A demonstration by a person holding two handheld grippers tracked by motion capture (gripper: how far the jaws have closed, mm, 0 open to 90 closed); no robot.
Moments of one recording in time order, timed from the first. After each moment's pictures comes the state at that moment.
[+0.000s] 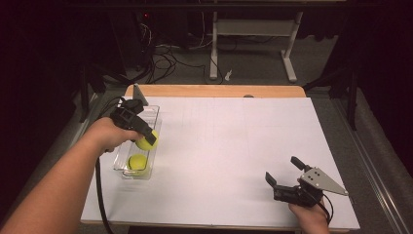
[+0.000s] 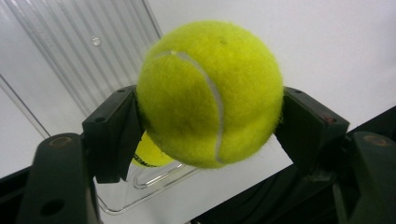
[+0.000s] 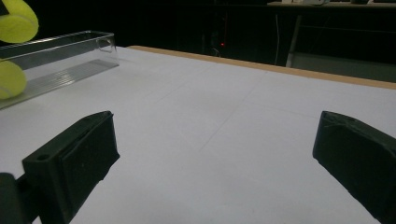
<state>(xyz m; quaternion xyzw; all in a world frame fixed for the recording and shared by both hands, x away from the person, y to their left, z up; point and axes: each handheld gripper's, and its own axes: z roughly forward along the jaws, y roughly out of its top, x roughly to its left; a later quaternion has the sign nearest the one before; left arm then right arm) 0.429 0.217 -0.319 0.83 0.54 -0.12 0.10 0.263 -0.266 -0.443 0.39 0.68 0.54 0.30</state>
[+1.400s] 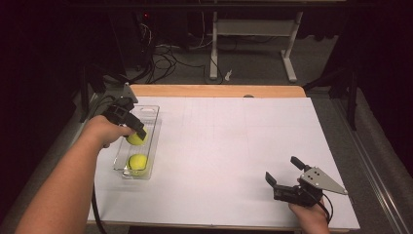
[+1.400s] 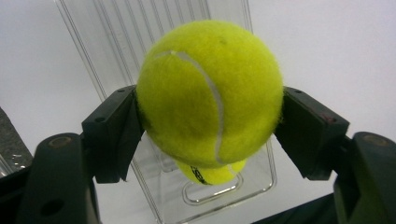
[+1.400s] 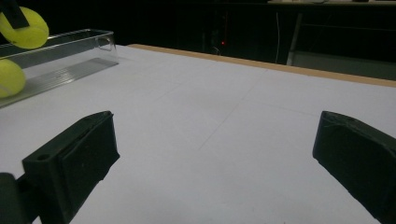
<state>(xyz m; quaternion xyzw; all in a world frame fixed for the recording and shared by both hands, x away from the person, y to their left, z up) 0.453 0.244 -0.342 0.79 0.60 -0.09 0.07 0.264 -0.267 -0.445 0.39 0.69 0.53 0.30</state>
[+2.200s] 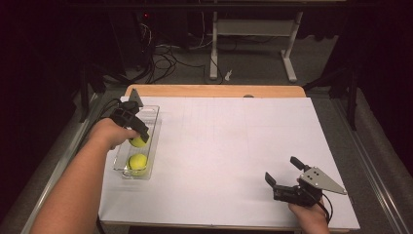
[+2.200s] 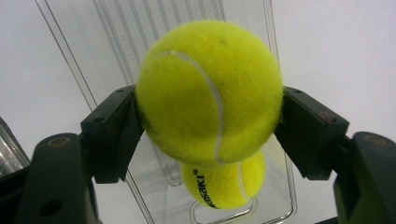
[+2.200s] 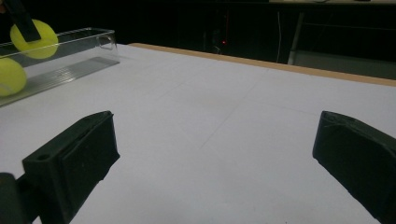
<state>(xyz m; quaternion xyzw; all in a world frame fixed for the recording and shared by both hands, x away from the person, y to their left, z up) 0.459 0.234 -0.360 0.80 0.59 -0.07 0.04 0.264 -0.266 -0.445 0.39 0.69 0.53 0.30</state>
